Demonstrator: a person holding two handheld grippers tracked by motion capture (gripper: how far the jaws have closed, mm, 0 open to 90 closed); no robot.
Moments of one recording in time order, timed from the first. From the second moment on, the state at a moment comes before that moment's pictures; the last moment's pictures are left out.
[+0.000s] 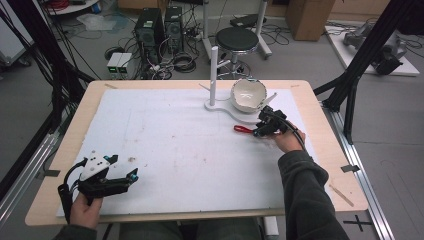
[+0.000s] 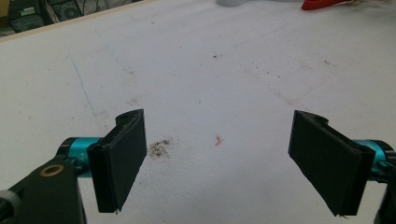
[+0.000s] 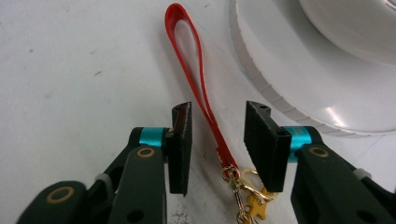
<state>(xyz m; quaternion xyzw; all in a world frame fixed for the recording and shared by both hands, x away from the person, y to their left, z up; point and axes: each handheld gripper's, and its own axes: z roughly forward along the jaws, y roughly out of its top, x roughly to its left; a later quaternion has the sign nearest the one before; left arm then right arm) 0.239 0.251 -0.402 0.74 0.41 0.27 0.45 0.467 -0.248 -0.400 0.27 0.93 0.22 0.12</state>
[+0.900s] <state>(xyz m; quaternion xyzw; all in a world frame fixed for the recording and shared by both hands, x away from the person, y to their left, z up) 0.240 0.248 -0.403 0.75 0.41 0.27 0.45 0.471 -0.243 -0.414 0.27 0.94 0.19 0.11</state>
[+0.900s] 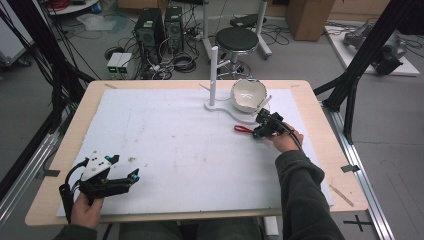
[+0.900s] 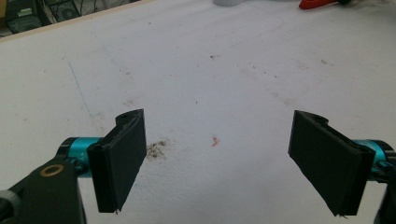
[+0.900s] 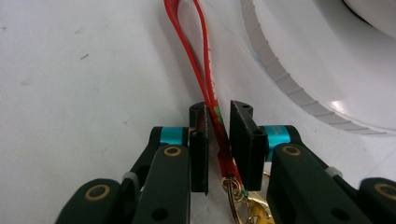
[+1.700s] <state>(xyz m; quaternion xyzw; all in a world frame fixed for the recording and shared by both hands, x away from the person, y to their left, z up) 0.238 0.247 -0.402 0.75 0.41 0.28 0.45 0.461 -0.252 -0.394 0.28 0.92 0.24 0.10</state>
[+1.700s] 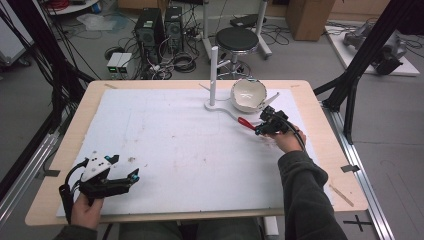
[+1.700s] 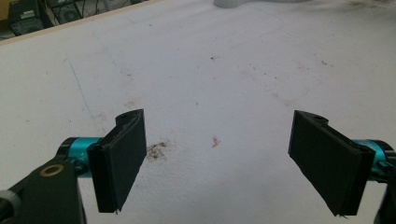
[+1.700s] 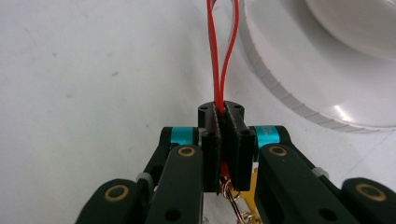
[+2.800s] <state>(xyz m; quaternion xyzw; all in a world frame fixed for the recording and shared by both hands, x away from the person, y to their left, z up) 0.237 0.248 -0.400 0.74 0.41 0.28 0.45 0.429 -0.271 -0.349 0.29 0.86 0.40 0.11</state>
